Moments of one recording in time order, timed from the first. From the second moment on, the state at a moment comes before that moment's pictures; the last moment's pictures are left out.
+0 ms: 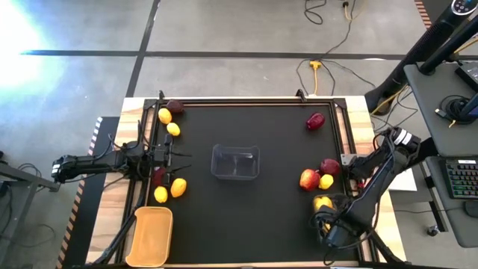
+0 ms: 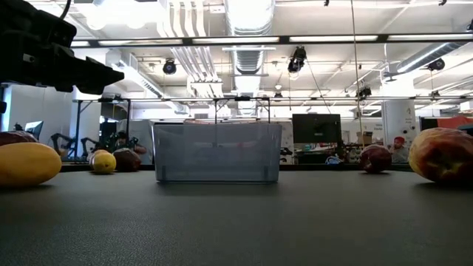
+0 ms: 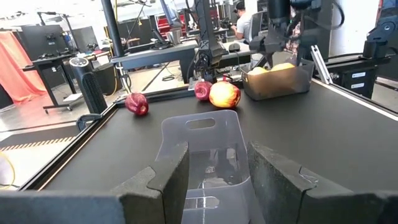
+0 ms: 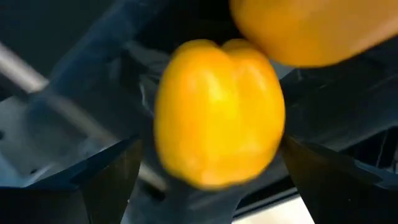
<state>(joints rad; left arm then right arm) 0.08 0.09 0.02 0.02 0.09 0.17 0.93 1.53 1.07 -1.02 -0.26 1.57</state>
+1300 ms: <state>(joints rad) 0.08 0.09 0.02 0.02 0.09 0.17 0.14 1.61 1.21 -1.34 -0.11 1.66</state>
